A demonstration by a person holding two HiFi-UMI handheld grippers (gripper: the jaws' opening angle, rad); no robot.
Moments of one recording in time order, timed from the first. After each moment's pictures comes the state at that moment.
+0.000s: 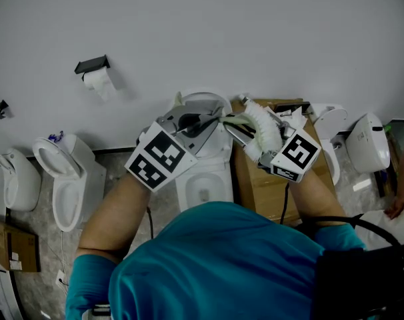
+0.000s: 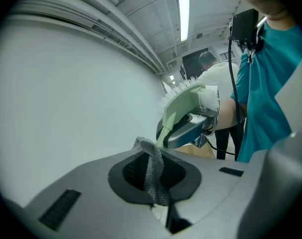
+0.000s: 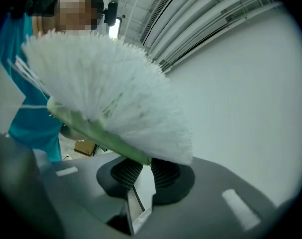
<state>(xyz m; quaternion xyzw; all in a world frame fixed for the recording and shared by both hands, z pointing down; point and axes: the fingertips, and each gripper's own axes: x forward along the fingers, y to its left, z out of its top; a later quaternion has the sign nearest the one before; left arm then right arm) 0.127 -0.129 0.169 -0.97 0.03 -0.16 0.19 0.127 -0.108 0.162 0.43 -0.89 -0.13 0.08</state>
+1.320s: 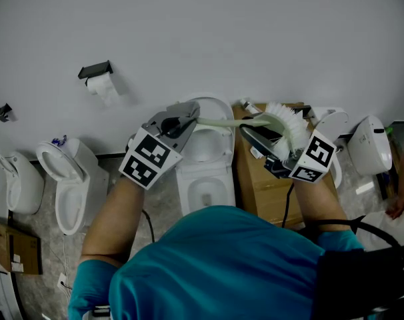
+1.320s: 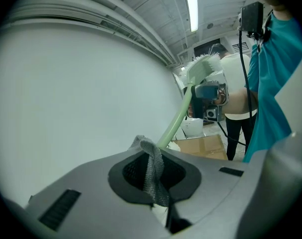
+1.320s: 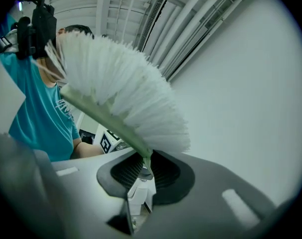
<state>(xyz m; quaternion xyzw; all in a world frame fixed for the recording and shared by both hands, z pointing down) 0.096 -0.183 0.193 -0.96 0.11 -0.19 0.18 0.146 -0.079 0.129 0.38 -0.92 -0.11 -0.04</state>
